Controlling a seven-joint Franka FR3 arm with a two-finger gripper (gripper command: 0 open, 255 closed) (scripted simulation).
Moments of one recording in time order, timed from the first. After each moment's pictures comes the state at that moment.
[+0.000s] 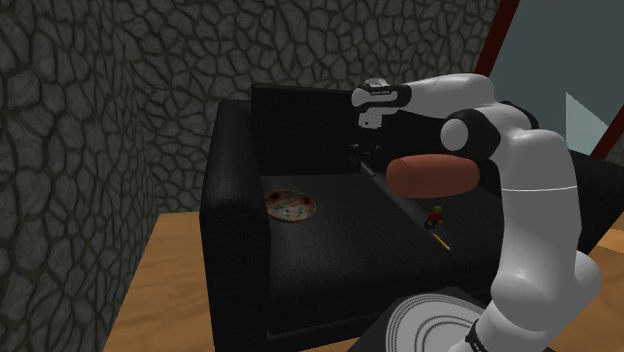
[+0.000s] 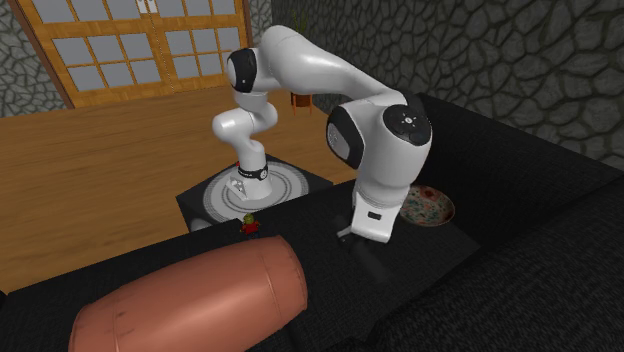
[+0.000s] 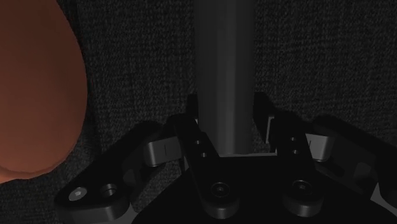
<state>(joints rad) -0.26 0.51 -0.15 -1.30 0.11 1.59 0.05</state>
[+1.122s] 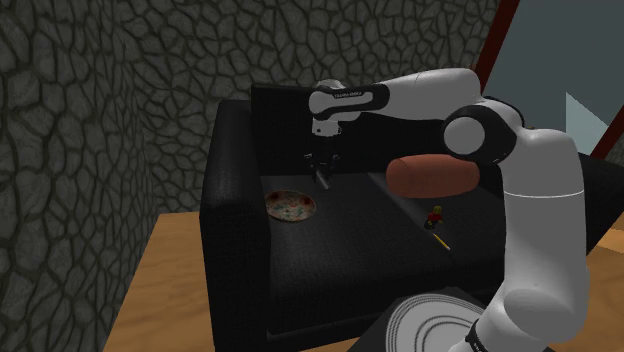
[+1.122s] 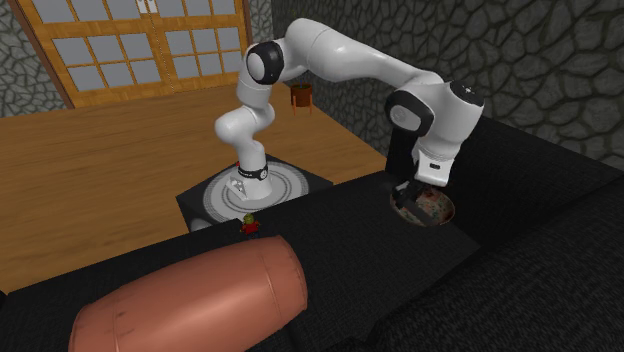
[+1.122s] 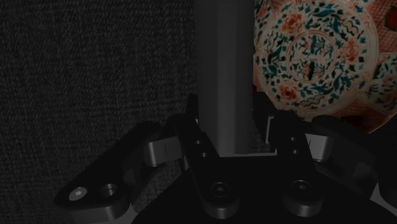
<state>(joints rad) -0.01 0.45 -0.04 -1.42 0.12 1.69 0.38</state>
